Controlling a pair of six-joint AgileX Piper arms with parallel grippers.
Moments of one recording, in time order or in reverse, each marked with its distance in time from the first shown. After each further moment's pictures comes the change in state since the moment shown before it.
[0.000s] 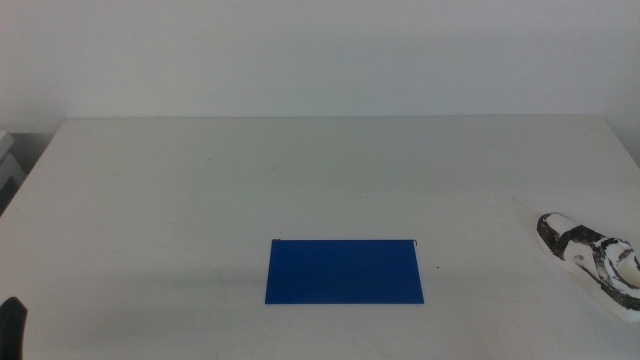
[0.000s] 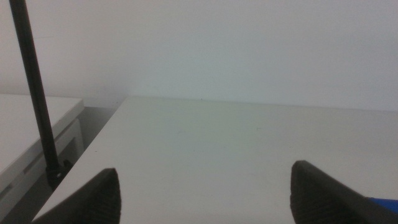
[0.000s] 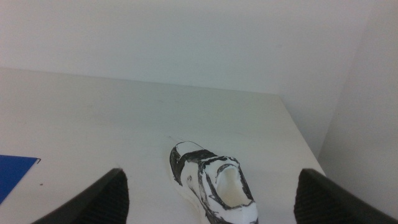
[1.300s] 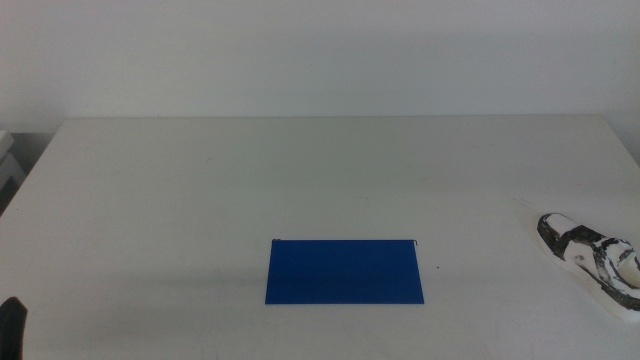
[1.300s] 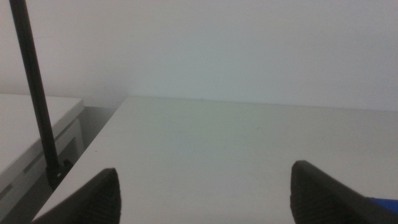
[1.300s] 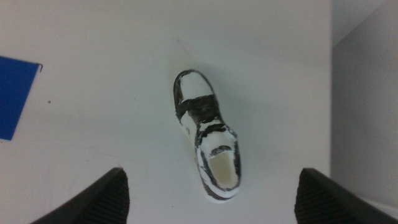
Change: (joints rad) left arm 0.000 0.000 0.000 0.000 0.000 0.000; right arm 0.000 1.032 -1.044 0.025 0.783 -0.150
